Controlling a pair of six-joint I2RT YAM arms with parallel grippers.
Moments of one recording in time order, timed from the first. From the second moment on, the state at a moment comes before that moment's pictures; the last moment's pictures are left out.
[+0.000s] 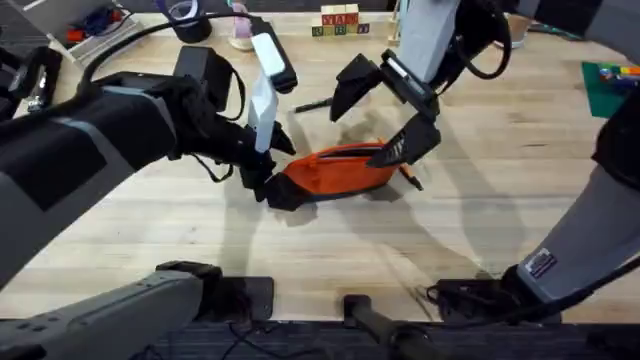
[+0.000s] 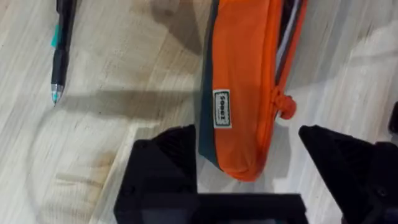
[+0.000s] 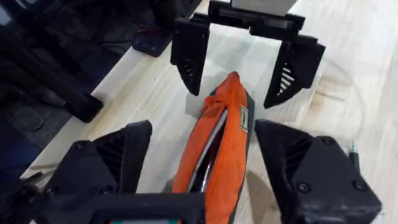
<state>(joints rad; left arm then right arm) -0.12 1.32 0.77 -0.82 0.68 0.93 0.32 2.00 1.65 -1.64 -1.03 -1.94</state>
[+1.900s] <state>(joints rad) -0.12 1.32 1.16 -1.31 0.68 0.97 0.33 2.00 2.10 -1.71 -0.51 -1.14</state>
